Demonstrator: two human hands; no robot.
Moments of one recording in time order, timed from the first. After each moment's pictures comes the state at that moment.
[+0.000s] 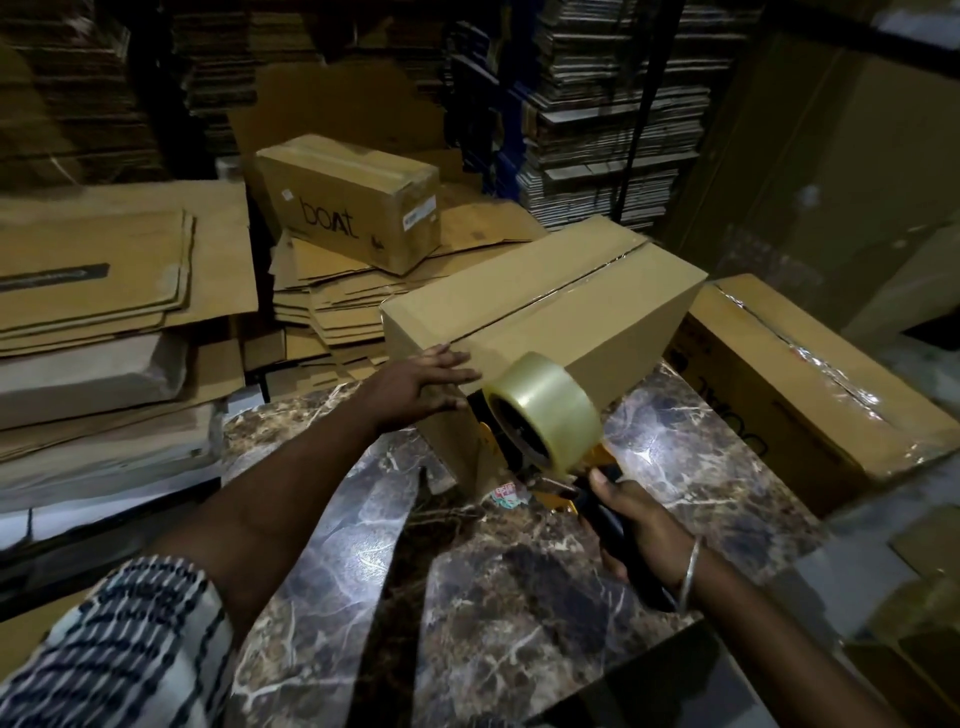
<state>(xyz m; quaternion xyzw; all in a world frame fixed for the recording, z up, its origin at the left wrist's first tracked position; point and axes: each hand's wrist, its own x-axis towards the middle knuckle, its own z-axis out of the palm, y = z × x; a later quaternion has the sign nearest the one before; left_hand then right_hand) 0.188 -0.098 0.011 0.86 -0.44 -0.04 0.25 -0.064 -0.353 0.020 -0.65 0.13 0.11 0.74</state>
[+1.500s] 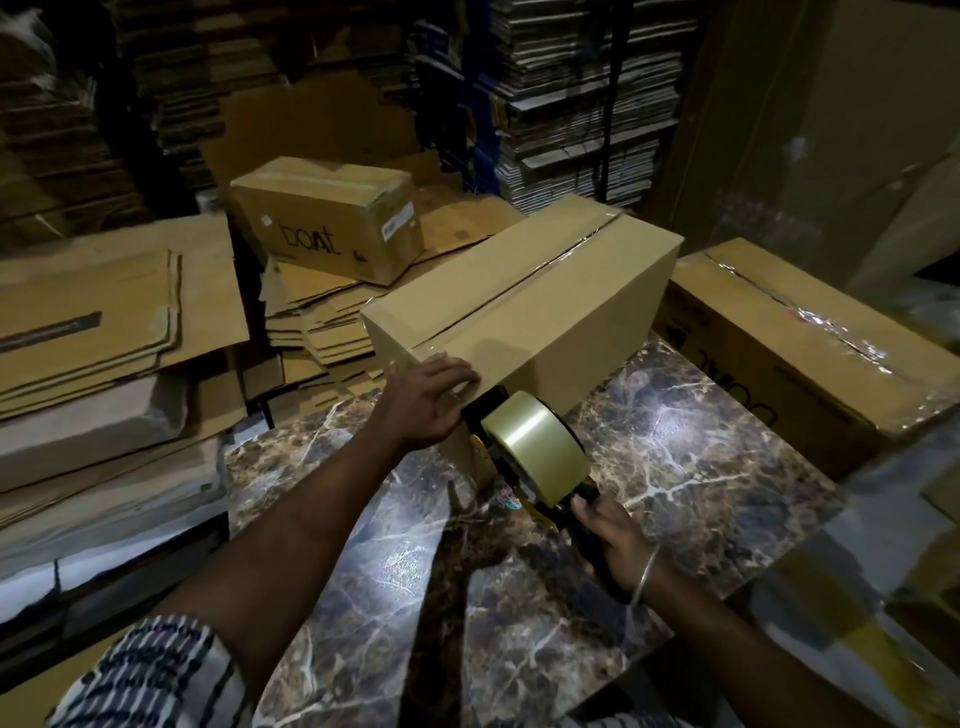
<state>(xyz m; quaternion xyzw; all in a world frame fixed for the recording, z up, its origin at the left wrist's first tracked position) 0.161 -0.132 0.013 0.88 -0.39 0.07 0.25 -0.056 -0.346 -0.061 -0.59 0.10 0.02 0.80</state>
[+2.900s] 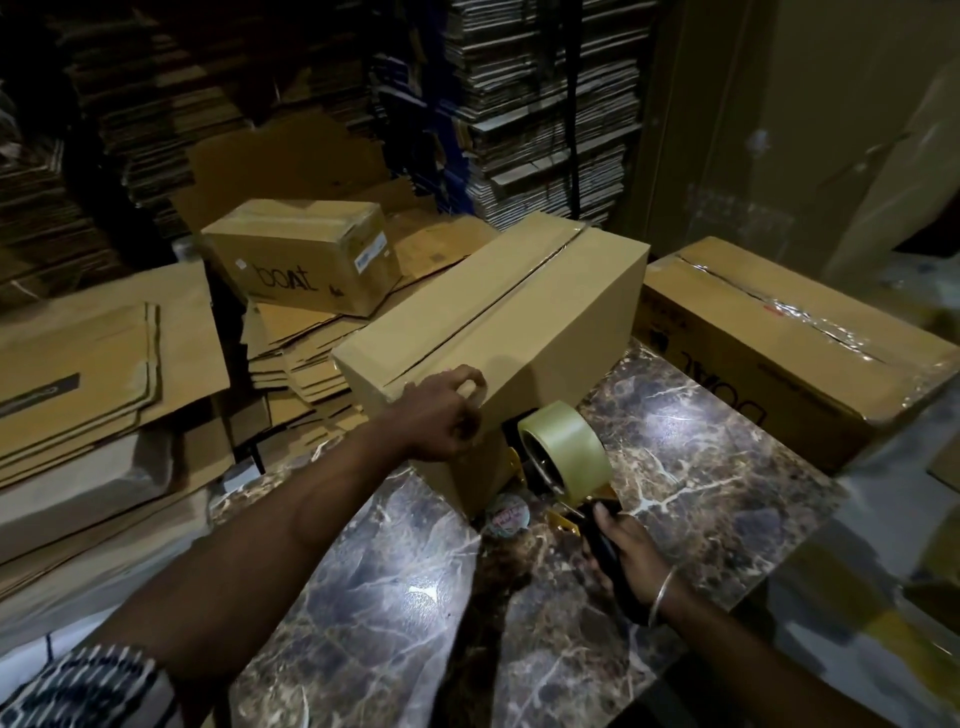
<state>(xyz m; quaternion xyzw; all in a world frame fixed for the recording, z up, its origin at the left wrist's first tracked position) 0.169 -0.193 0.069 0.87 -0.49 -0.09 -0.03 -0.058 -0.375 -0.066 -0.53 0.22 0.00 0.82</state>
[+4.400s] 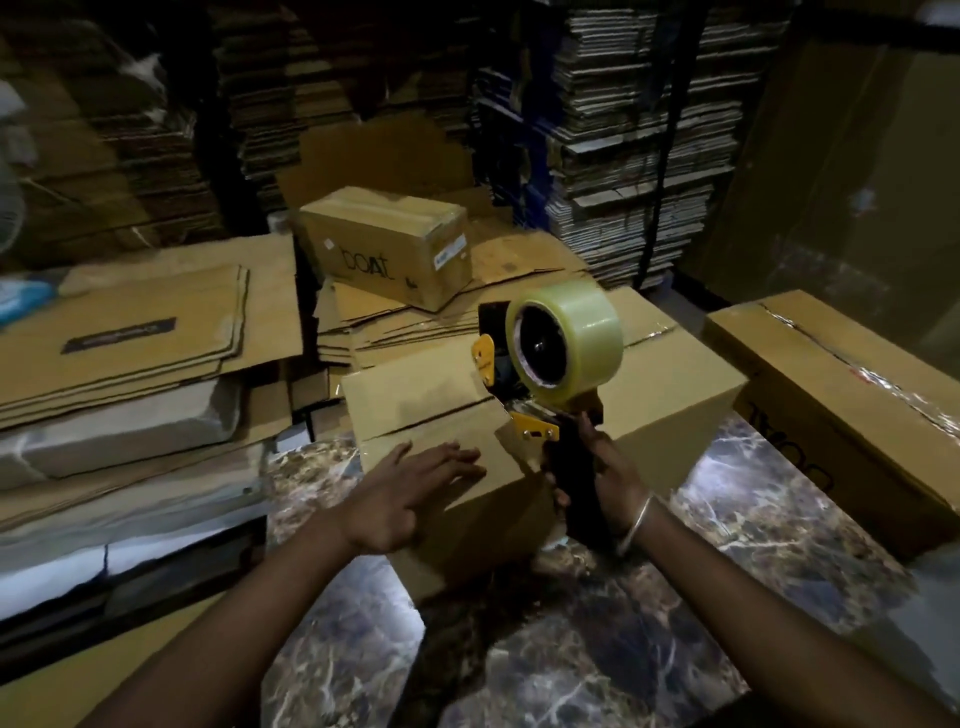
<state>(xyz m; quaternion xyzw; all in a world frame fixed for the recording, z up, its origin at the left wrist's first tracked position) 0.108 -0.046 0.029 0.86 -0.46 -0.10 0.18 0.038 -0.323 0.040 -0.46 0.08 0.15 0.87</state>
